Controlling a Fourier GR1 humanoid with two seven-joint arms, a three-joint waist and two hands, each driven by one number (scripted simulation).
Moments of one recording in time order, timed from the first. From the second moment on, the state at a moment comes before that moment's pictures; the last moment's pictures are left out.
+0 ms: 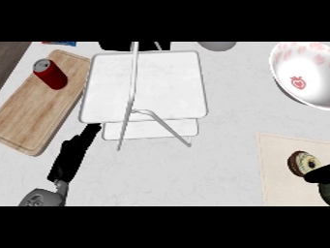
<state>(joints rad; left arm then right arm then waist) -0.09 0.29 -0.26 -1.33 0.07 0.06 0.03 -0.12 -1.00 0.43 -1.68 0.07 -0.29 1.21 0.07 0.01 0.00</state>
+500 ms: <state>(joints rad) -0.05 0.30 -0.23 -1.36 0.08 0.05 0.04 -0.28 -0.86 0.53 -1.50 0.18 -0.23 1.25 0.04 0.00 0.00</state>
